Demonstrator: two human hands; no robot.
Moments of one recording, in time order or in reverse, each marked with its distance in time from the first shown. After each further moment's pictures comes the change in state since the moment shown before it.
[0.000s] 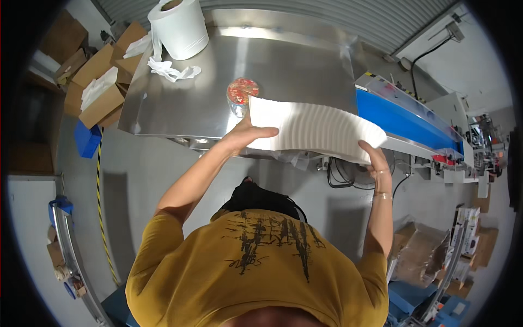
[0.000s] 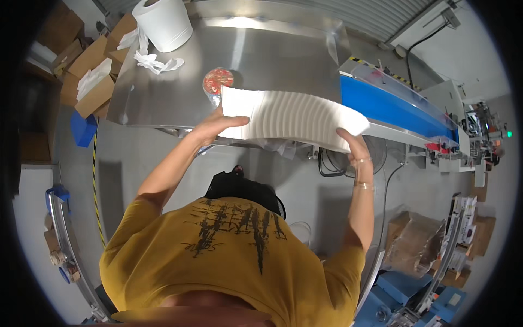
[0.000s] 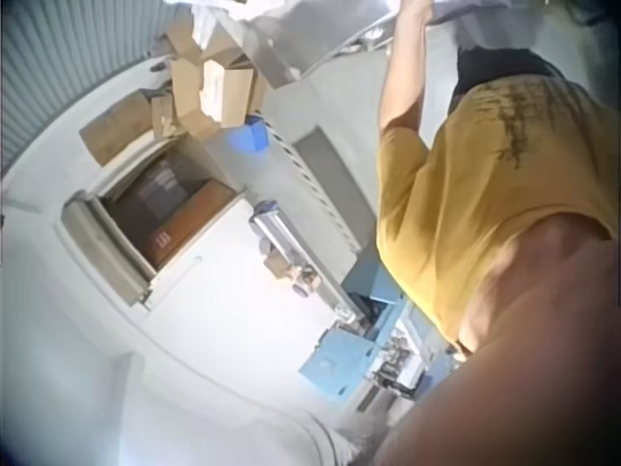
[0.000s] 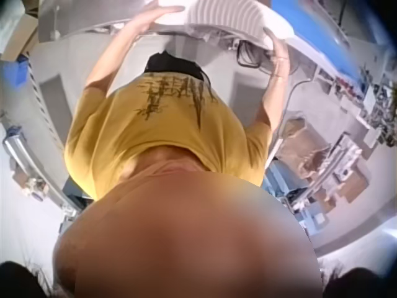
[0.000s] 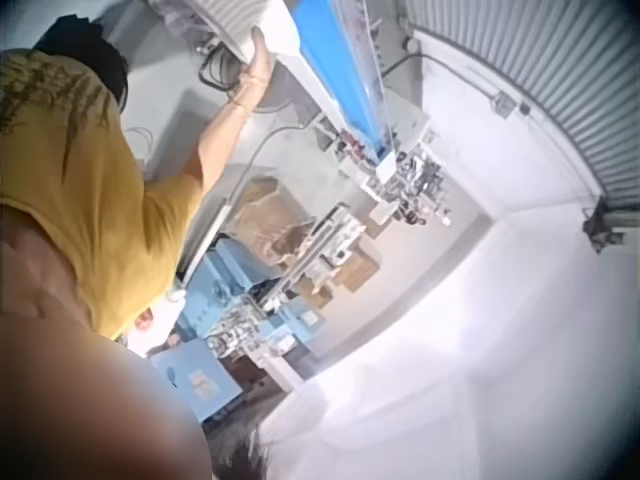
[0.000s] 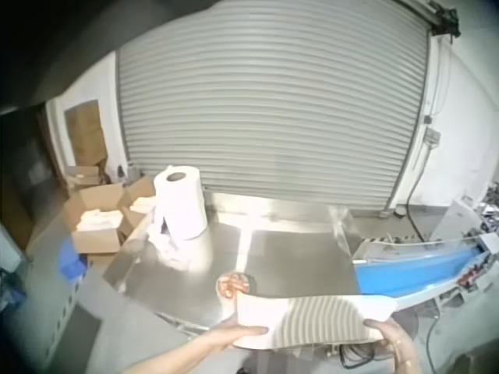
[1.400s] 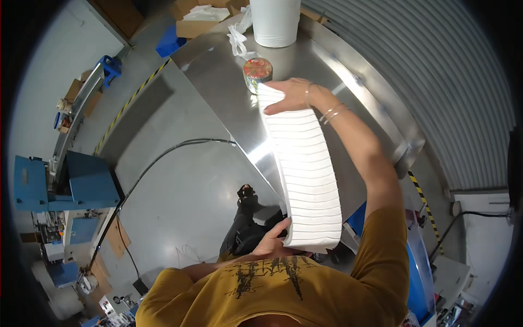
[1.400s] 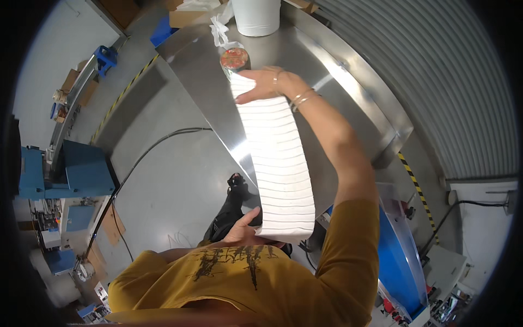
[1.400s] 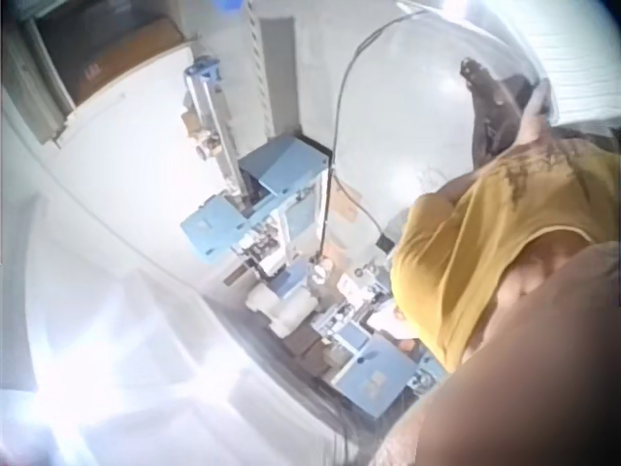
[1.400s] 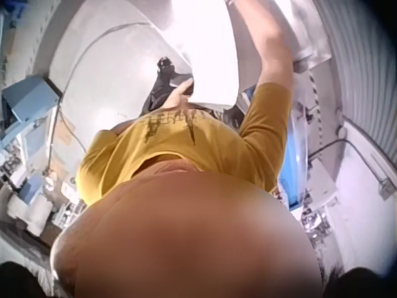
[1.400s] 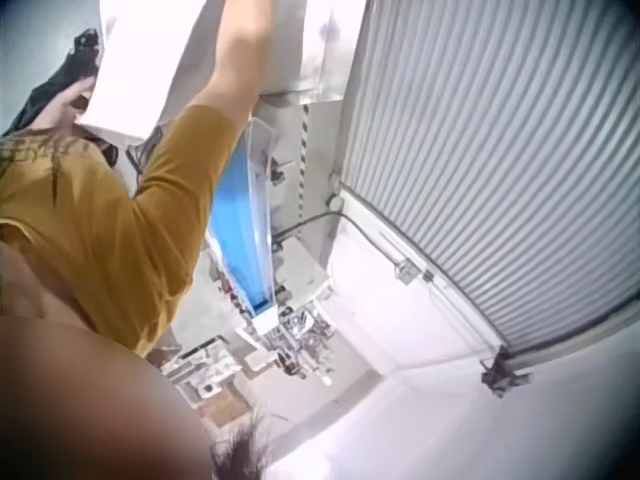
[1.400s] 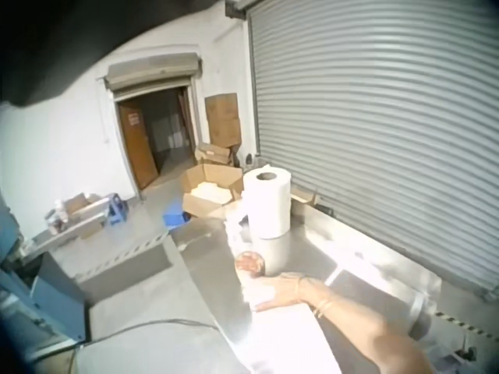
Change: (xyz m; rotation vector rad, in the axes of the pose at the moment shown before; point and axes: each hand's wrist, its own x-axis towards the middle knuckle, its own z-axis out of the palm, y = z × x) left_hand 0.058 -0.039 0.299 -1.797 0.452 -0.079; right_hand 0.186 -0.131 0.283 -1.385 -1.474 -1.109
